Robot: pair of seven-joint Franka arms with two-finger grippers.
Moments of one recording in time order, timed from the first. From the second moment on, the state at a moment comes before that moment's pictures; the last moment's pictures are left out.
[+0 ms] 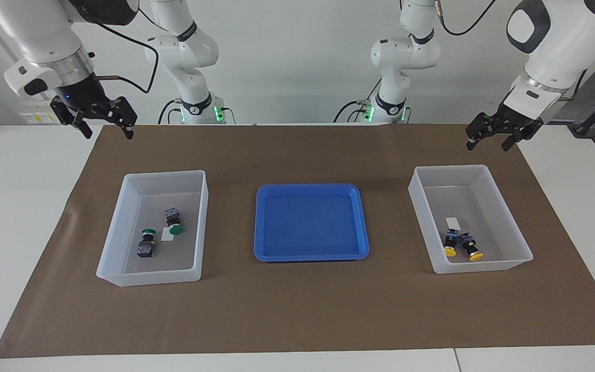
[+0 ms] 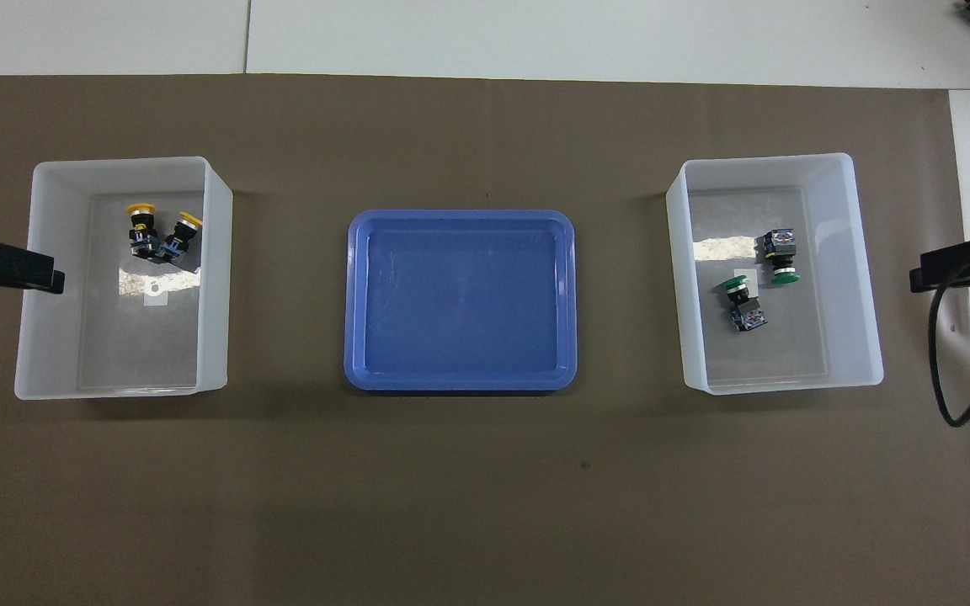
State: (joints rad) left arm -0.06 -0.04 0.09 -1.69 -0.04 1.65 0.10; right arm 0.01 -0.04 -0.08 -1.60 -0.01 1.56 -0.01
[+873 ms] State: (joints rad) left arm -0.06 -0.04 0.09 -1.69 -0.04 1.65 0.10; right arm 0.05 -0.04 -0.13 -1.60 -0.01 1.57 -0.01
